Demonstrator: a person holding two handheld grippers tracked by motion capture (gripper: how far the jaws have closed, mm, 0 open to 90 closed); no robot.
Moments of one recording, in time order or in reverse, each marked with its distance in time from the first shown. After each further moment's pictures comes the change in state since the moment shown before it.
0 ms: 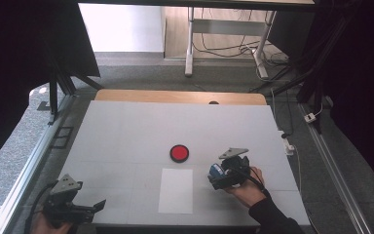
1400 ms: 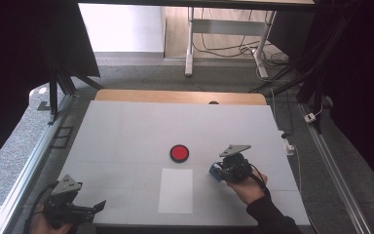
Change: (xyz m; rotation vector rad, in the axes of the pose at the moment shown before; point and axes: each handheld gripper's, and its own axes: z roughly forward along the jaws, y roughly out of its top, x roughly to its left) left arm -0.001 -0.001 0.000 0.011 0.009 -0.005; right arm -0.002 0.011 -0.016 -0.034 0.082 -0.035
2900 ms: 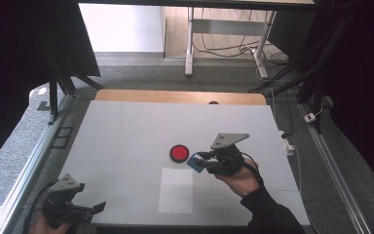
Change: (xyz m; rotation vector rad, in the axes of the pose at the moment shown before) left arm 0.006 0.000 0.001 0.013 -0.089 -0.013; right arm 0.030 0.057 -0.034 -0.227 0.247 -0.164
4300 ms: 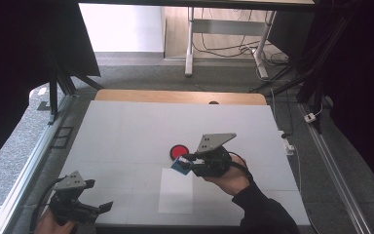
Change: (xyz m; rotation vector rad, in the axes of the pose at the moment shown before) left arm -0.009 0.016 0.006 -0.053 -0.116 0.100; right arm 0.024 0.025 0.011 -0.040 0.111 -0.125
